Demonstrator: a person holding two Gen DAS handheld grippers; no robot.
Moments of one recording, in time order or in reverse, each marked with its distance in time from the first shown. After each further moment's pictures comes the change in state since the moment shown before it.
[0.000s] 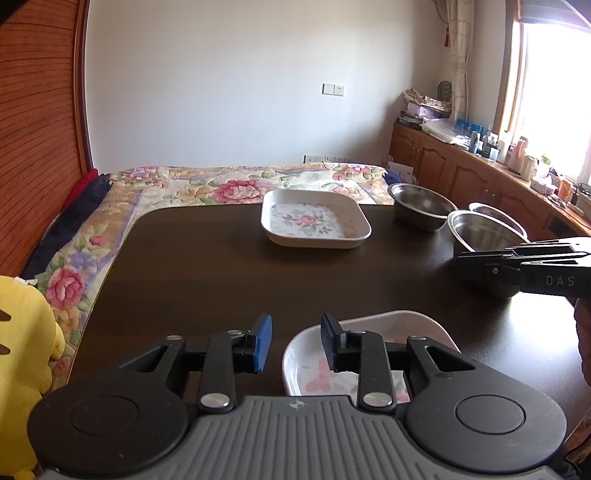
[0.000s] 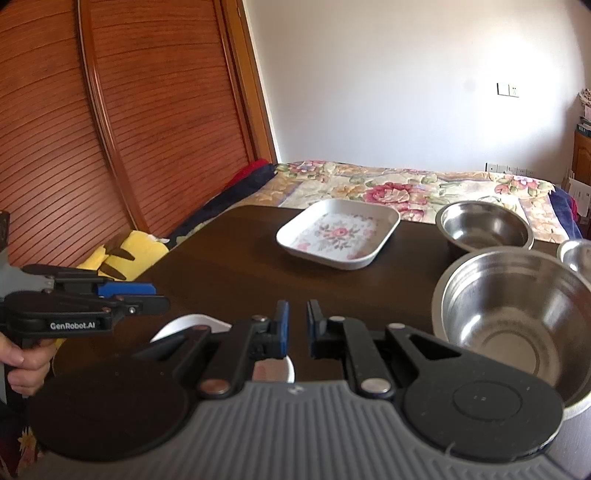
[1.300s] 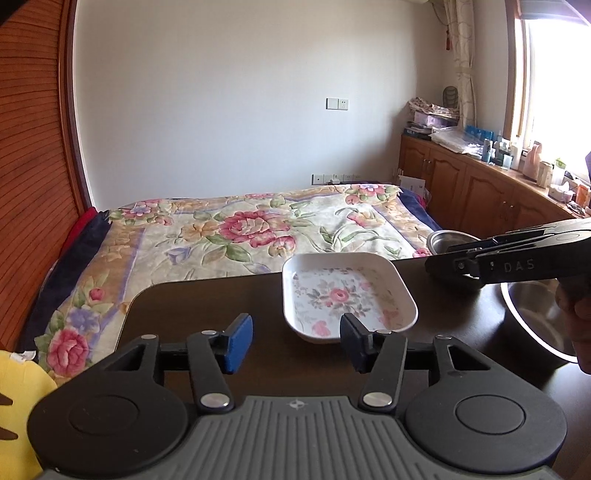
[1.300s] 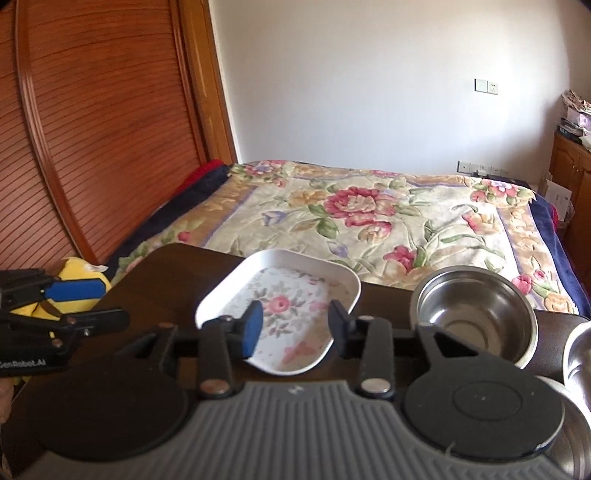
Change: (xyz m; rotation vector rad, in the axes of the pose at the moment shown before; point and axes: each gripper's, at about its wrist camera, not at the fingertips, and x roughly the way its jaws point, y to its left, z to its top) left arm 0.069 0.019 0.082 0.059 -0.046 0.037; right arm 0.089 -0.040 0.083 0.012 0.050 -0.127
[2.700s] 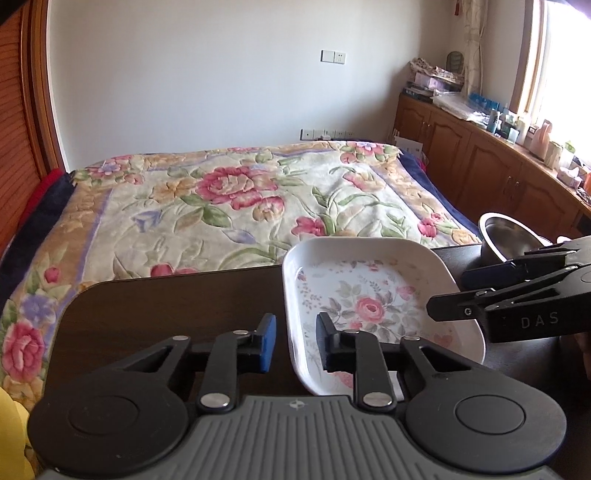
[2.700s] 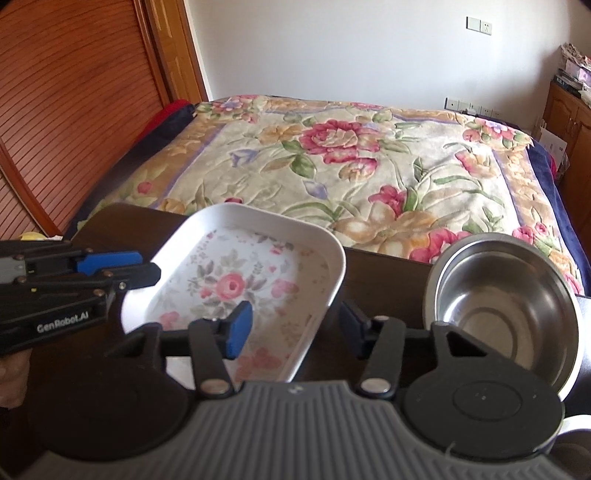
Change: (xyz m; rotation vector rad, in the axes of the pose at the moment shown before) left arm 0.128 0.021 0.022 -0.031 0.164 -0.070; right arm 0.084 -0.020 0.011 0.047 0.233 -0.063
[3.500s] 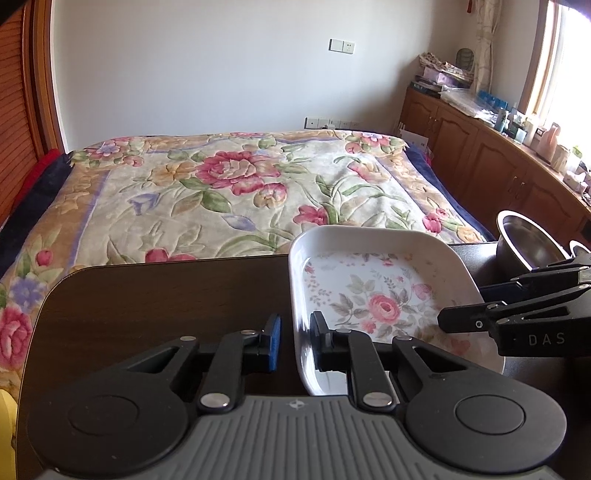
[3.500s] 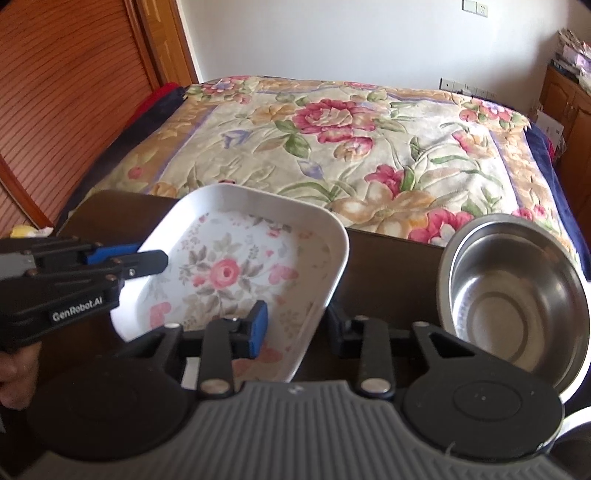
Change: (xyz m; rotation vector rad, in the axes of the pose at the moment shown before) left arm 0.019 0.007 0.001 -0.042 0.034 -0.010; right arm 0.014 0.002 -0.001 0.028 0.066 -0.013
